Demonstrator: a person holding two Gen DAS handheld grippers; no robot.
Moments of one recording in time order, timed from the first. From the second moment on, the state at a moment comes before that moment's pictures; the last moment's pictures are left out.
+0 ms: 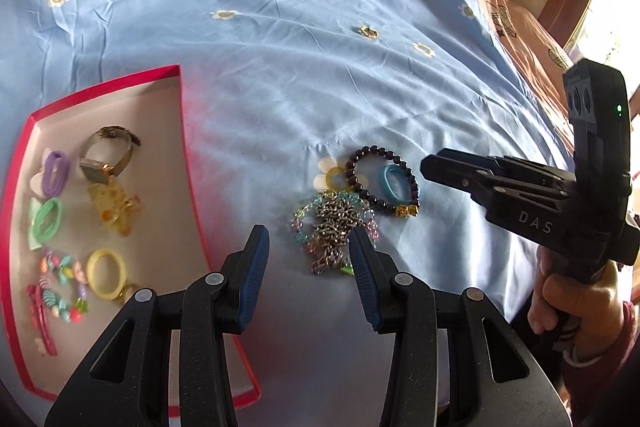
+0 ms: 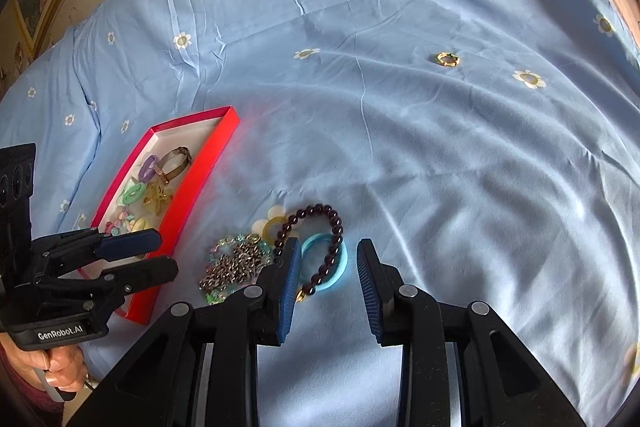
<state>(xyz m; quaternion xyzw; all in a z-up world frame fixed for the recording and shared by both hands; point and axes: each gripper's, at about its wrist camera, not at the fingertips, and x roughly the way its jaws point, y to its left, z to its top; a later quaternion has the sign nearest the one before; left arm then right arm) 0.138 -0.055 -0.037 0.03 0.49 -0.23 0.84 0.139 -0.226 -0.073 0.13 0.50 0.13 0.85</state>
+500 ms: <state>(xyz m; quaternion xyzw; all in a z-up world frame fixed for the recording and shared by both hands) 0.161 -0.083 -0.060 0.06 0.51 -0.25 0.82 0.174 -0.214 -0.102 0.11 0.53 0.14 0.83</state>
